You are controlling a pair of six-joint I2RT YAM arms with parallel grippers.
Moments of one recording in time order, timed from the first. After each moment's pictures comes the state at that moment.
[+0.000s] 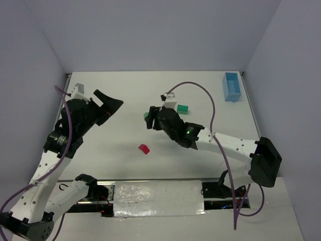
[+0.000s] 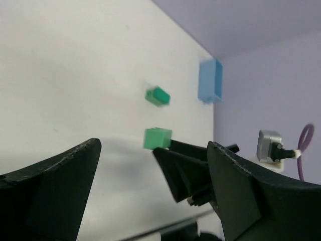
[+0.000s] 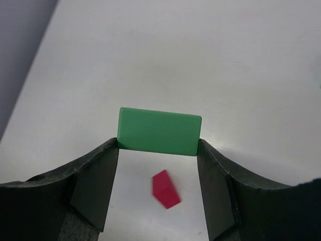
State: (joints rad) left arm -0.32 0.82 1.00 -0.50 0.05 -0.95; right arm 1.02 1.39 1.02 -0.03 0.47 0.62
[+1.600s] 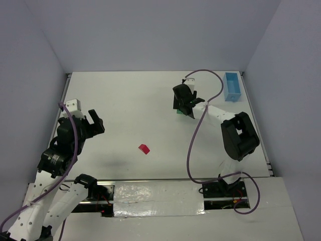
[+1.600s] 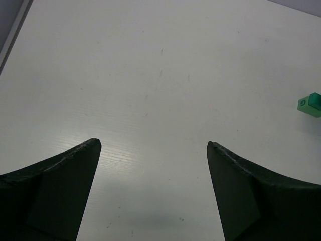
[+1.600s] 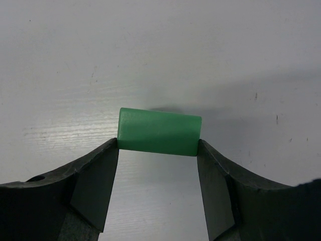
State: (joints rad) left arm -0.32 0.61 0.89 -0.70 -0.38 -0.40; right arm 0.51 1.77 1.20 -0.19 0.49 0.43
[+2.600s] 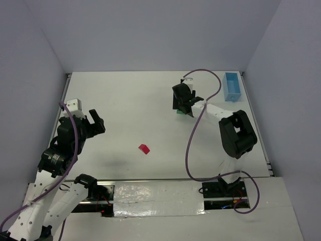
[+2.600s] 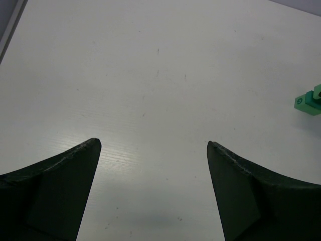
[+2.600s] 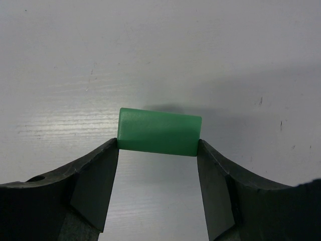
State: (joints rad) left arm -0.32 0.61 0.89 -0.69 -0.37 -0.40; right arm 0.49 1.80 1.23 -0.20 0.46 0.39
